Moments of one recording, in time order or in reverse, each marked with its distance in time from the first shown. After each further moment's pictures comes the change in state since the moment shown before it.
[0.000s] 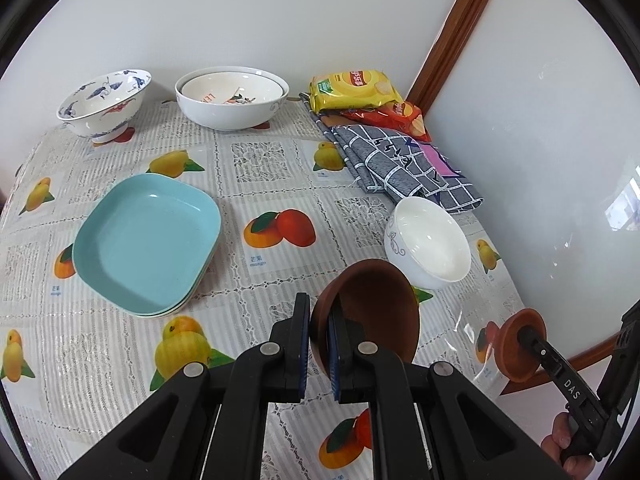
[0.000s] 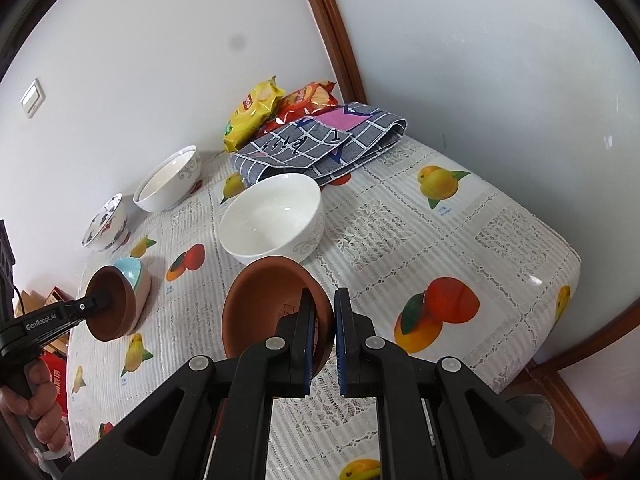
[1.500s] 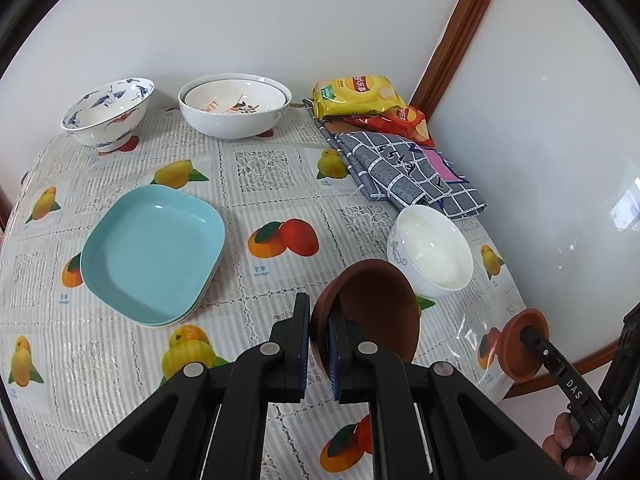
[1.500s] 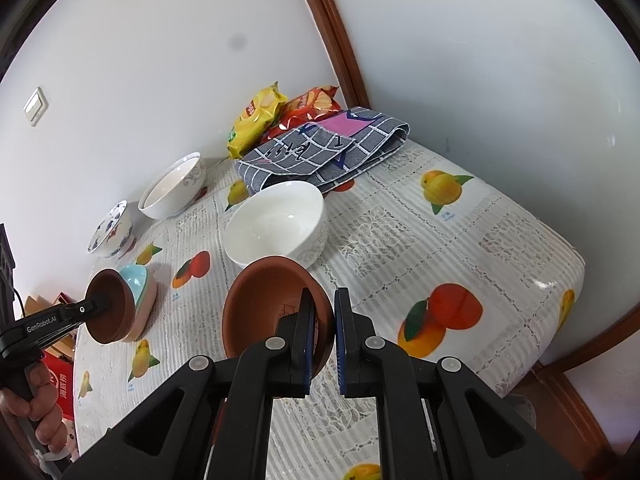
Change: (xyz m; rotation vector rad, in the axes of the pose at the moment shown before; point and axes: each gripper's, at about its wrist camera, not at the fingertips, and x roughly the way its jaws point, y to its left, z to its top) left arm -0.002 -0.004 0.010 0.007 -0.006 0.025; right arm 0.001 -0.001 0.006 0.013 -0.009 0.018
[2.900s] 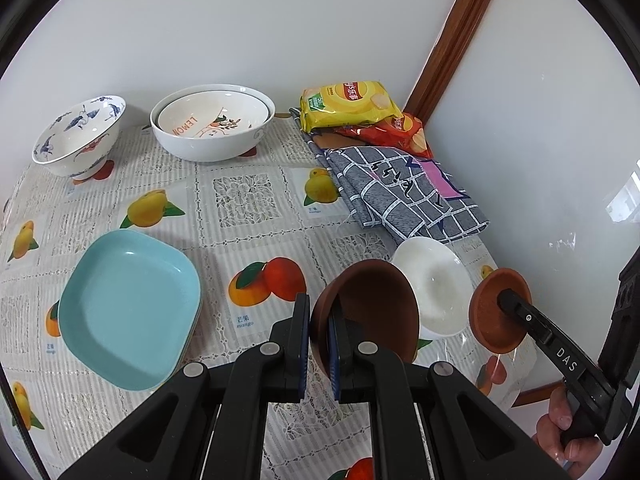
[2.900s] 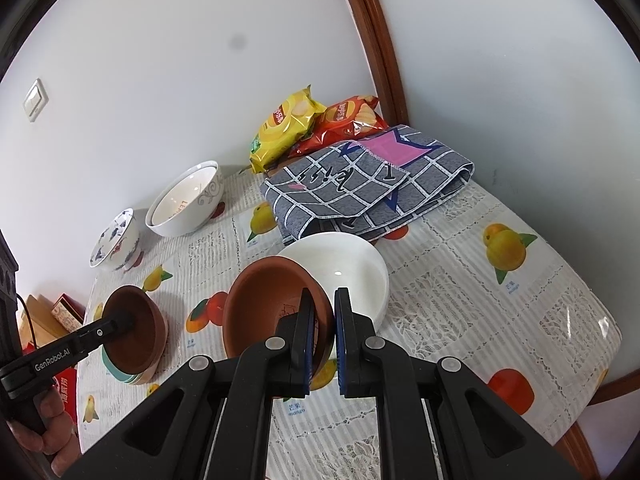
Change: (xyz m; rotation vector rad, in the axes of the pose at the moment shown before) left arm 0.030 -0.011 0.044 0.022 0.006 -0.022; right arm 0.054 0.046 0.064 -0.064 0.013 0.042
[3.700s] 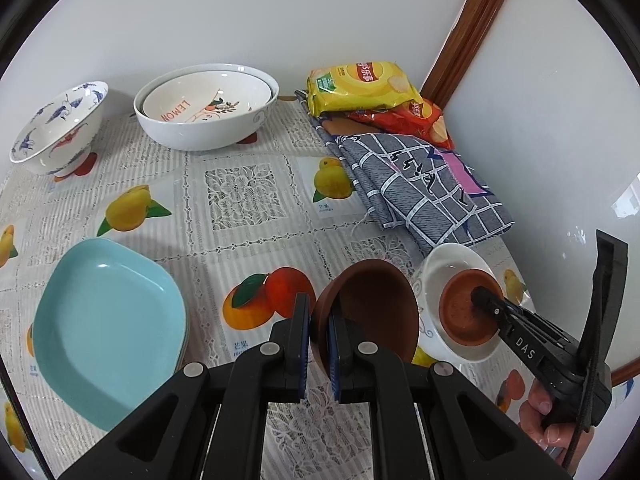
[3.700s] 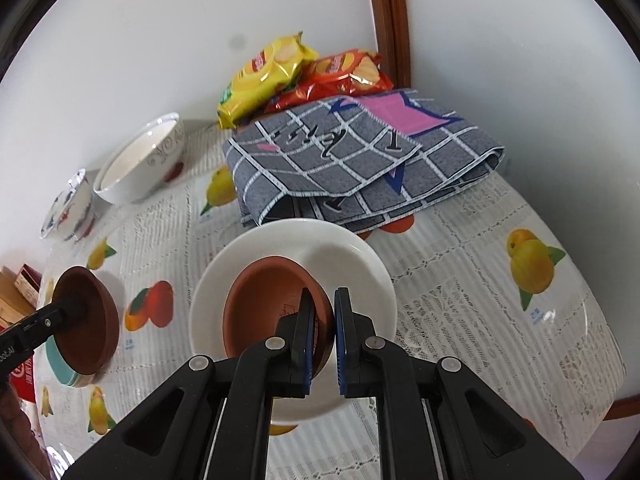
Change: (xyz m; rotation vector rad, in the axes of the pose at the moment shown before) left arm 0.051 0.007 0.018 -0.007 0.055 0.017; right arm 0.091 -0.004 0.012 -0.089 0.141 -0.112
